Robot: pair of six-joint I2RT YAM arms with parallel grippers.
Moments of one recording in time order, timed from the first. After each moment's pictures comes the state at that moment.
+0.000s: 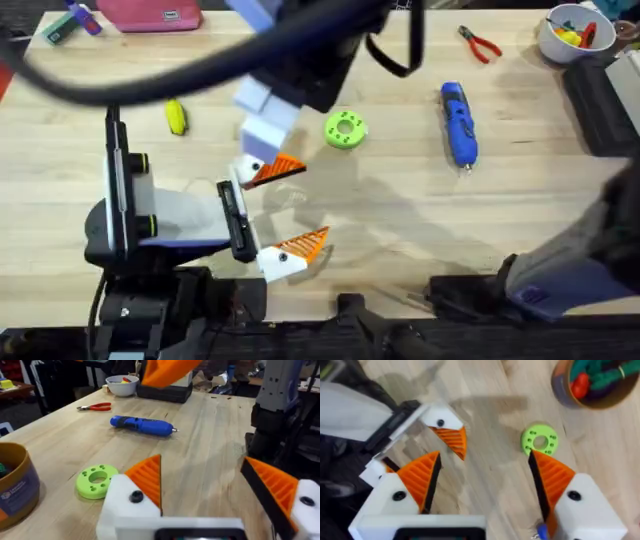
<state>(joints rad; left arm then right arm) 0.00 0.01 0.01 -0.14 1.24 0.09 0.96 1.88 2.28 -1.60 0.00 -0.18</state>
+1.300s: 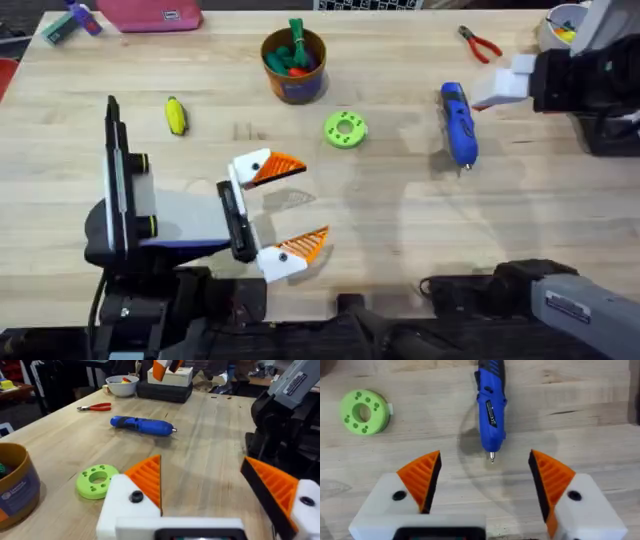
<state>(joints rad) 0.00 0.01 0.01 -0.14 1.24 0.10 0.03 1.16 1.22 -1.19 0.06 0.14</state>
